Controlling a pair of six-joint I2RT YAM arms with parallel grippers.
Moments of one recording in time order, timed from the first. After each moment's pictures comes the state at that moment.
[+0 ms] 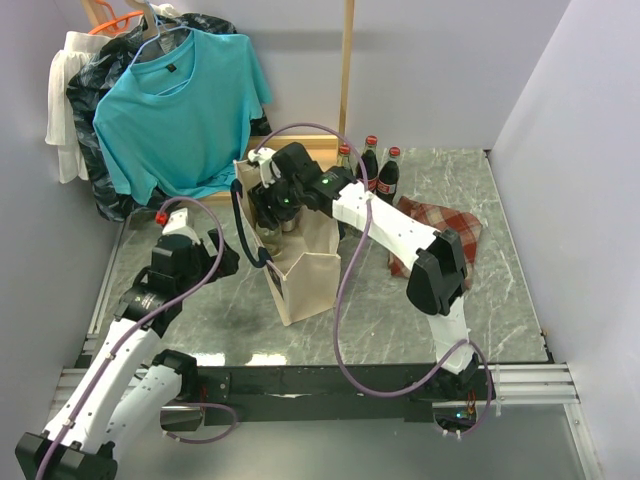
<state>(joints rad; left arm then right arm) -0.30 0.71 0.67 -0.52 -0.10 -0.55 0.81 2.05 2.00 -0.67 -0.22 0.03</state>
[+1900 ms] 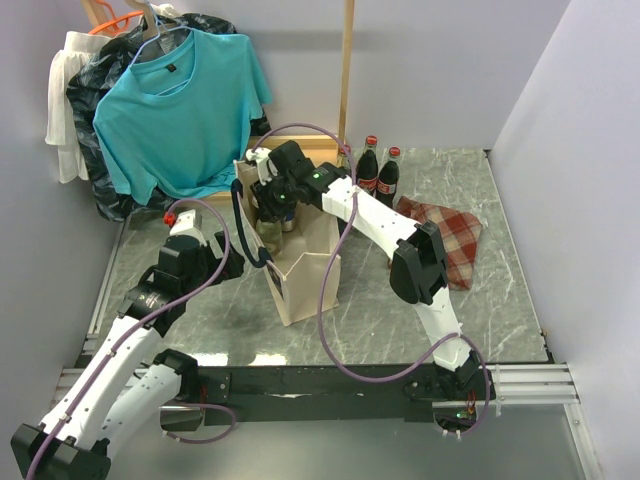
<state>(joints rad) -0.37 0.72 0.67 -0.53 -0.13 -0.56 0.78 2.21 2.14 -0.70 -0.26 0.02</state>
